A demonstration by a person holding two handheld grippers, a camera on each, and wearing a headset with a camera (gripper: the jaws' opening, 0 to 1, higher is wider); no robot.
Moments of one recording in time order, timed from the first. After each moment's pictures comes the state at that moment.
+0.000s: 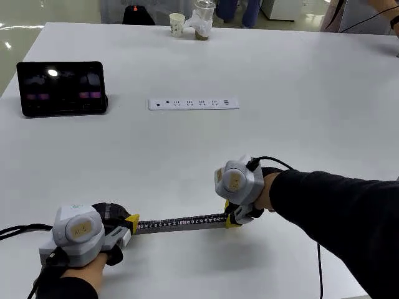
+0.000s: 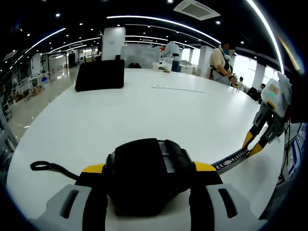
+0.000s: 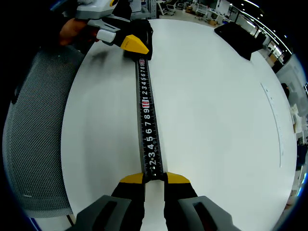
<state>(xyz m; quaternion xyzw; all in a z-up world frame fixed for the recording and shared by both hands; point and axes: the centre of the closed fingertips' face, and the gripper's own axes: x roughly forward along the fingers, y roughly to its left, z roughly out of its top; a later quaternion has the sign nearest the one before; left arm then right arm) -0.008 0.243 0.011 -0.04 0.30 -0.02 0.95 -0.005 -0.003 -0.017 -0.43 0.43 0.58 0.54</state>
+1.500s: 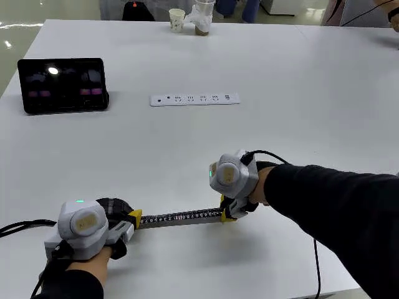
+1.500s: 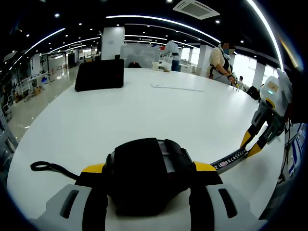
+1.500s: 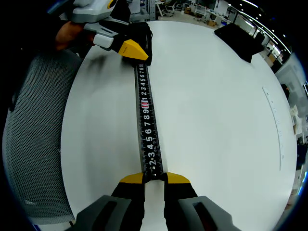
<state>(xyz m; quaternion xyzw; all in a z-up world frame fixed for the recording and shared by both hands) -0.009 0.242 0.011 -0.04 0.30 -0.02 0.95 -0.005 0.013 -0.019 -0.43 0.43 0.58 0.55</state>
